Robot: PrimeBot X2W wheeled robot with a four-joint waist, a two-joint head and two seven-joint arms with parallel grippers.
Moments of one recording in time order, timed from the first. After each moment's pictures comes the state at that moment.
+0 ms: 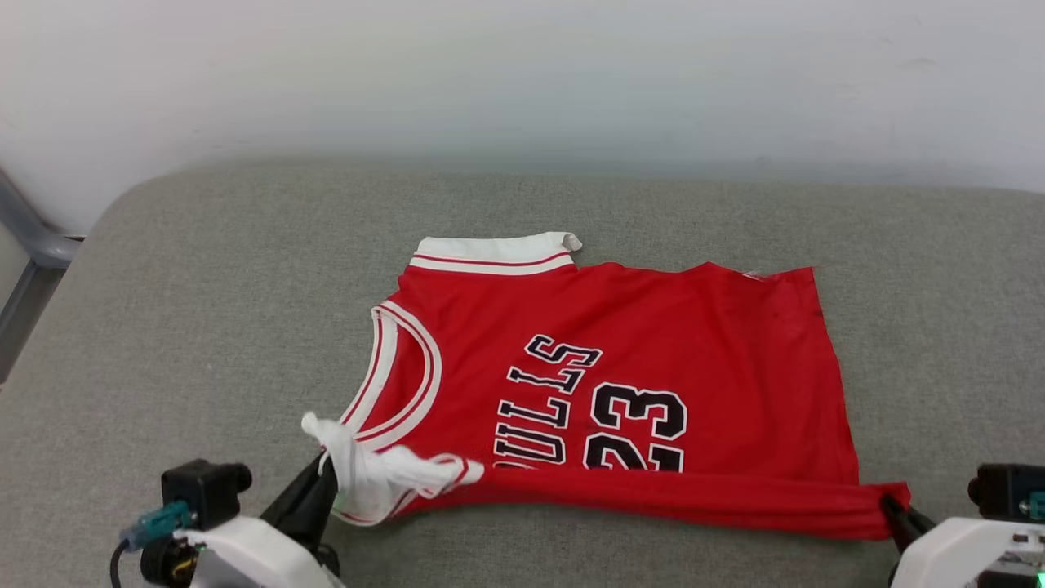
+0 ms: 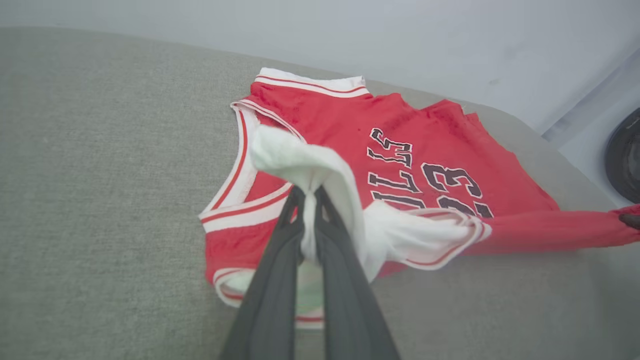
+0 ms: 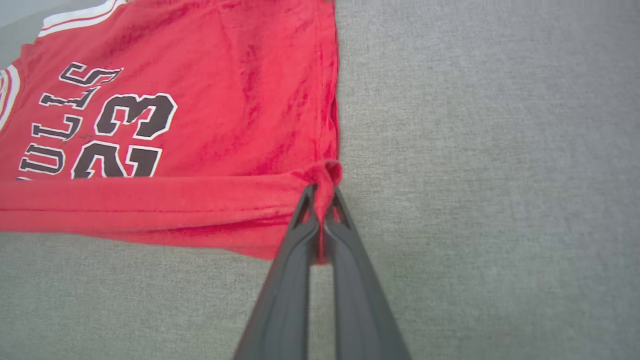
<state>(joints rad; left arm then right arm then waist) -0.04 0.50 -0.43 0.14 -0.80 -0.04 -0.15 0.13 -0.05 -0.22 -0.06 0.23 0.13 0.49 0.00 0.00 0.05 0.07</state>
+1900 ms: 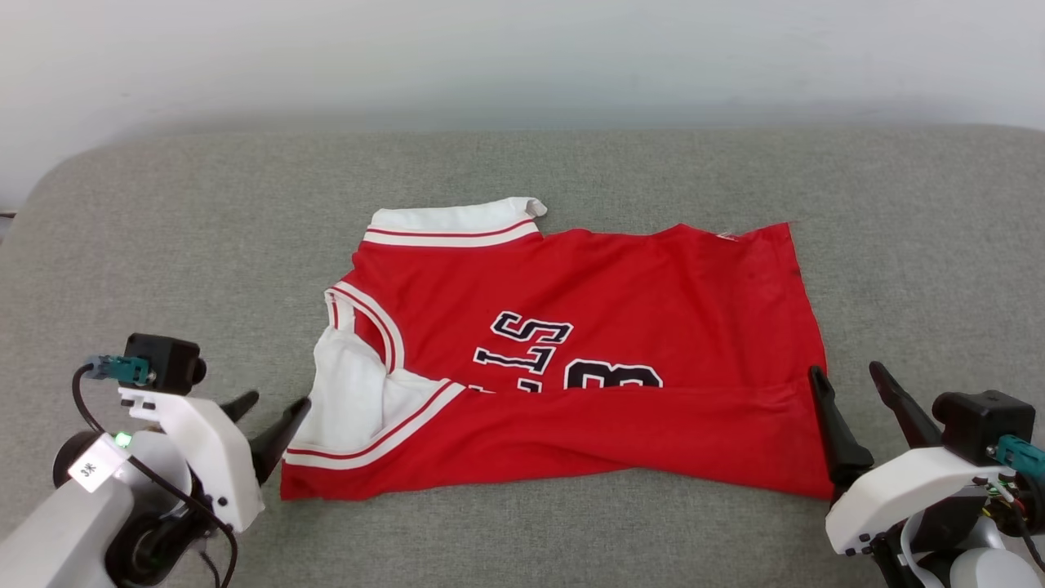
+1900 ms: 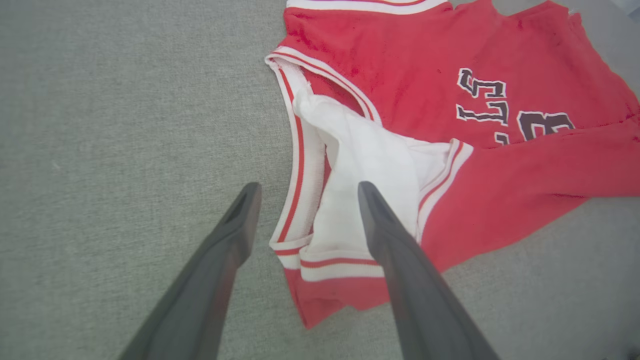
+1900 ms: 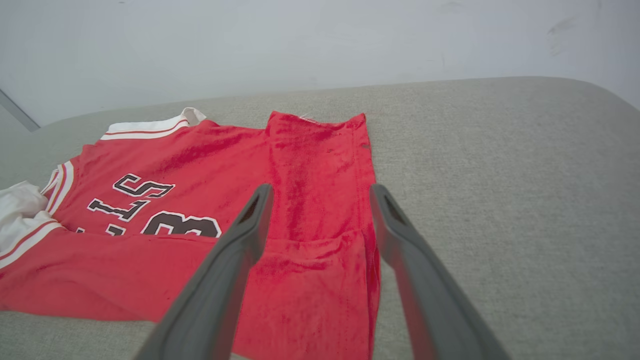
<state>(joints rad) -0.38 0.72 -0.61 0.28 -0.99 -0.05 0.20 -0.06 -0.05 -0.07 0.03 0.19 0.13 0.11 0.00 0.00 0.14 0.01</state>
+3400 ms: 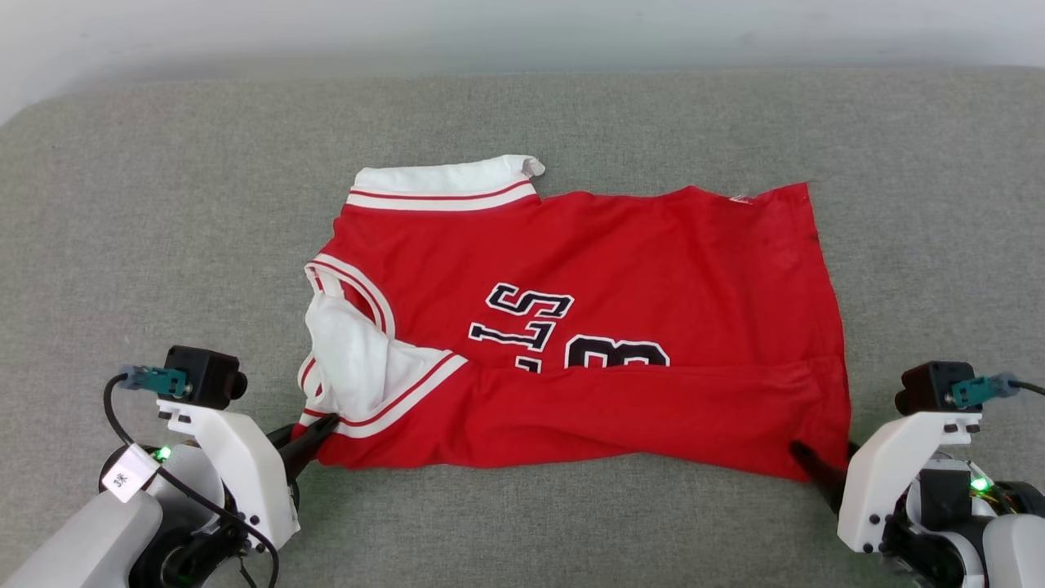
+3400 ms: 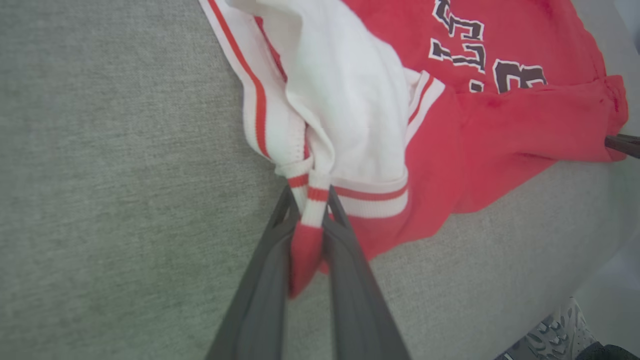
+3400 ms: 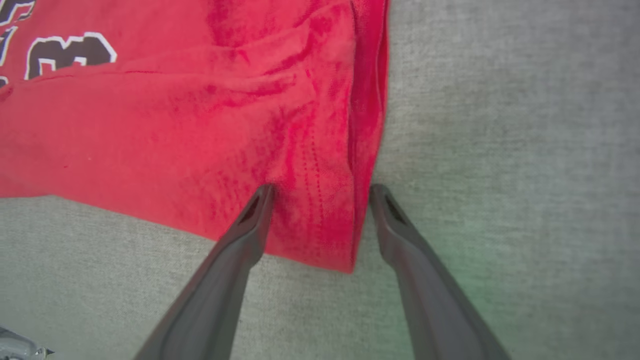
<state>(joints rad) -0.33 0.72 -0.62 0.13 -1.07 -0.03 0.29 -0.12 -0.10 -0.07 0.12 0.32 0.13 0.75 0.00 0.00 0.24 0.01</state>
